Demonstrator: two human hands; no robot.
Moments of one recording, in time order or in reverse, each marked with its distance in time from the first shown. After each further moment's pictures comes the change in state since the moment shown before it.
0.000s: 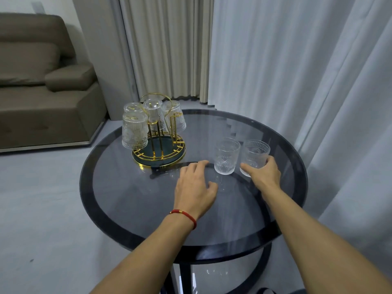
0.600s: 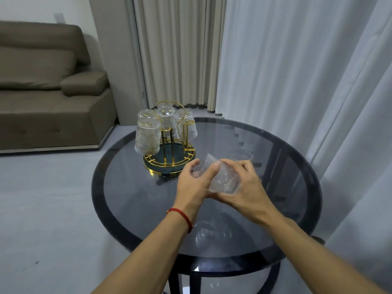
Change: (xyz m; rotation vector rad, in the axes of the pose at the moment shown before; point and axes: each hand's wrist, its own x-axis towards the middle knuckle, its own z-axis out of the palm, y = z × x) left_hand 0.015 -0.003 -0.029 -0.986 0.048 -0.469; right_hand -0.088 -0.049 0.006 -0.135 -0.466 -0.705
